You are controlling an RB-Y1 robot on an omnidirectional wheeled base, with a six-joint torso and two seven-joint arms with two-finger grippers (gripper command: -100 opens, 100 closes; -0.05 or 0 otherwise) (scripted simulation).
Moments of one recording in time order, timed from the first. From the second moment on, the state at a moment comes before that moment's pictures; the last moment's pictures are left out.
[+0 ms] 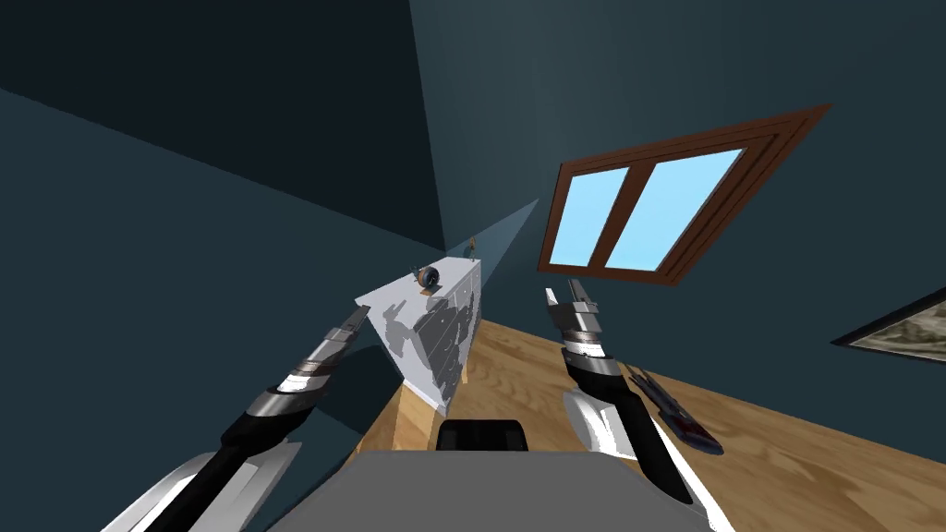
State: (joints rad) left arm 0.68 0.49 0.31 -2.17 0.03 -0.54 -0.19; right arm 0.48 -0.04 0.04 -2.32 -0.04 -0.40 -0.17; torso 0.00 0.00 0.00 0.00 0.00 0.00
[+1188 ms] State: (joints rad) left arm 0.77 0.83 0.54 -2.08 -0.11 -0.49 -0.23; right arm 0.48 -0.04 0.04 -2.32 -0.04 -0.40 -0.17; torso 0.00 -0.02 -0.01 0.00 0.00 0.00
